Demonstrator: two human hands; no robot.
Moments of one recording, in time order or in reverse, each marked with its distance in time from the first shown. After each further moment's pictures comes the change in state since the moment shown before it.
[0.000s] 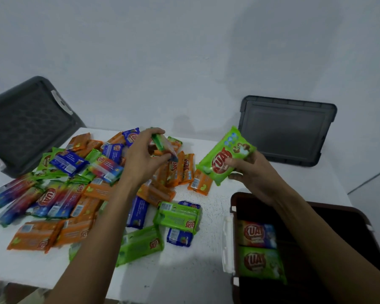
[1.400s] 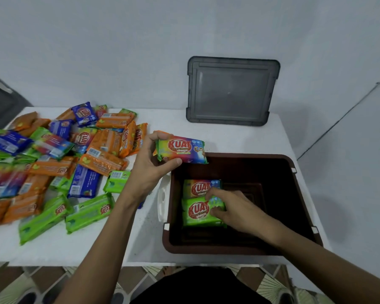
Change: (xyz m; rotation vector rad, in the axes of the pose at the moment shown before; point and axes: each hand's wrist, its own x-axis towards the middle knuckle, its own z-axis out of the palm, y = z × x) left_hand -0.107 0.104 0.119 -0.708 -0.260 -0.210; right_hand -0.150 0.078 -0.087 -1.126 -0.172 0.213
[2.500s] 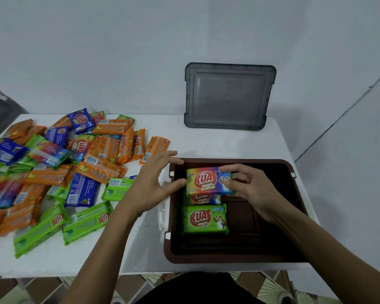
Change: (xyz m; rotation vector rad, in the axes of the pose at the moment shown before) left_hand 0.002 -0.024 -0.022 0.800 -0.191 0.180; right_hand 0.001 -0.006 -0.048 0.911 0.269 0.127
